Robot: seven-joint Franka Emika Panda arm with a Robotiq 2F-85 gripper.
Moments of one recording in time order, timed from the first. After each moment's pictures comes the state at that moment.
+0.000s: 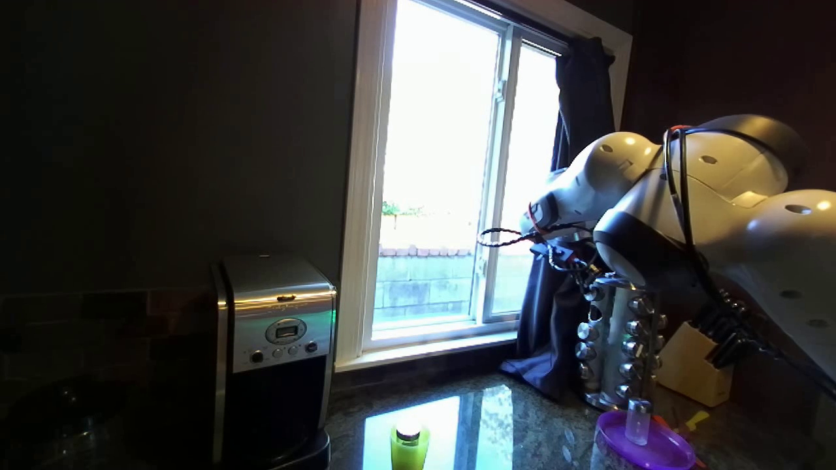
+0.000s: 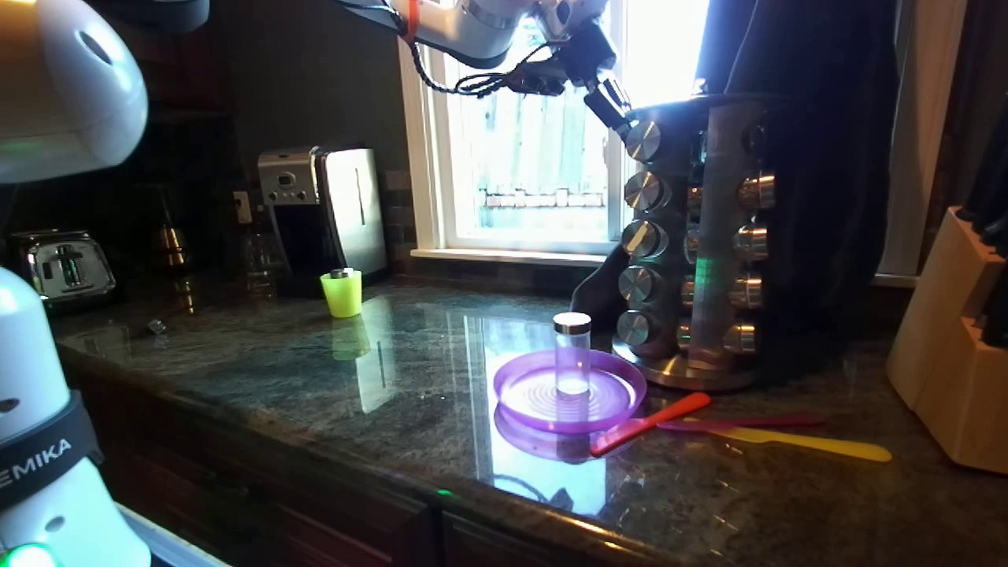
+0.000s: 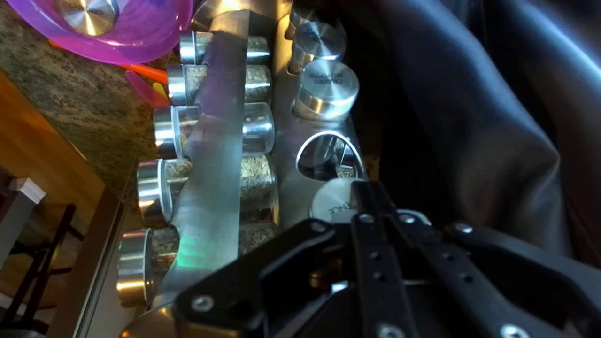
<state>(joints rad) -2.28 -0.85 1.63 -1.75 0.45 2.08 1.09</state>
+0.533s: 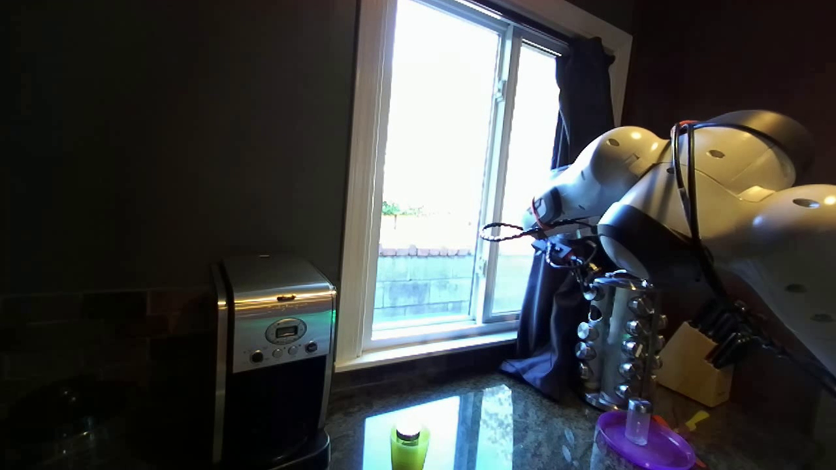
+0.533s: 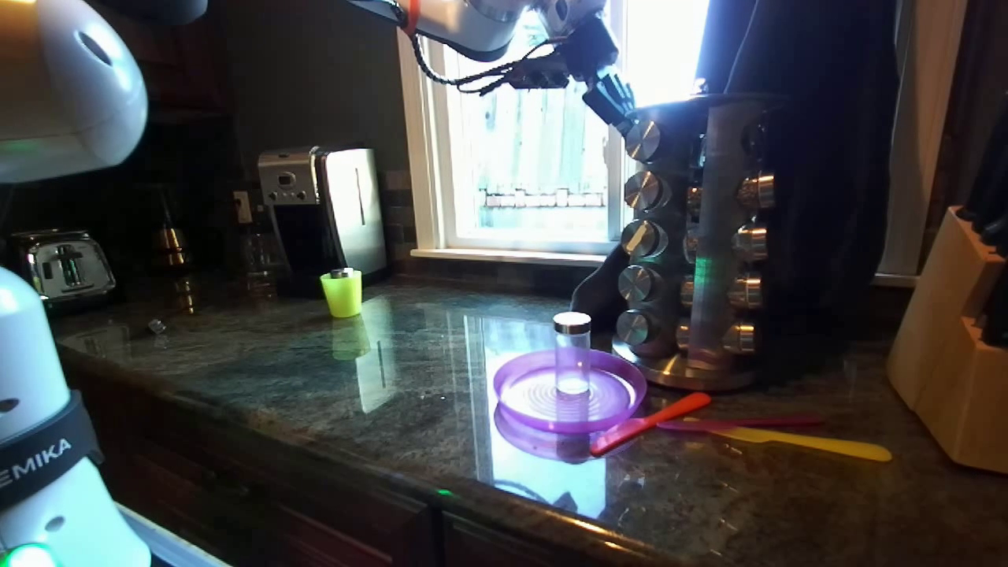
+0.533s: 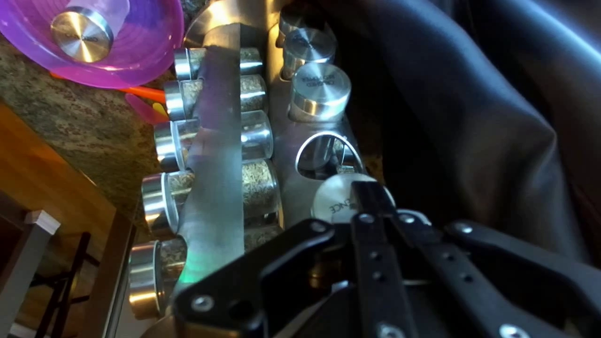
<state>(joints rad) -2.28 -0.82 1.63 -1.75 0.45 2.08 1.17</state>
